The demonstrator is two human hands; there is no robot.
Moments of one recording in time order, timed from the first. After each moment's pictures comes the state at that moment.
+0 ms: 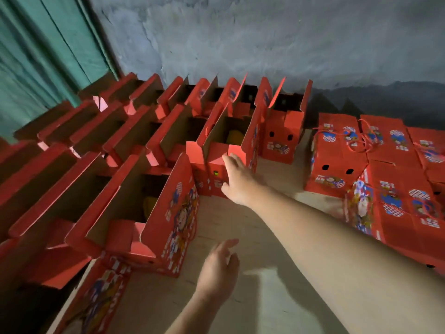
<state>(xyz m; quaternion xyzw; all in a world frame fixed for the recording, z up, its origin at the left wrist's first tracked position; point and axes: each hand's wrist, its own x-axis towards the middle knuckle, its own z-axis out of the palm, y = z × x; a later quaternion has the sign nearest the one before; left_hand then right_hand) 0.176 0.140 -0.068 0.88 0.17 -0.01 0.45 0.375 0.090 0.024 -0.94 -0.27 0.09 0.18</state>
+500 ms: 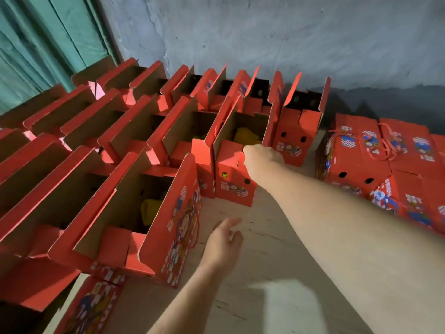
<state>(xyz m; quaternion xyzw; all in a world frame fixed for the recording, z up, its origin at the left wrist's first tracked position) 0.252 0.184 -0.071 0.83 0.19 -0.01 0.52 0.454 0.126 0.038 -0.98 -0.18 0.05 -0.02</state>
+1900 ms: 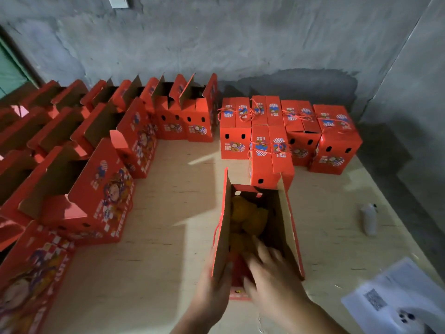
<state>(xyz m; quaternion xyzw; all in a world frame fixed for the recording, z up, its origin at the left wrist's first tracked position) 0.003 -0.077 -0.050 0.80 0.05 0.01 0.60 0.018 -0.242 0.002 -0.98 -0.15 0.10 0.11</state>
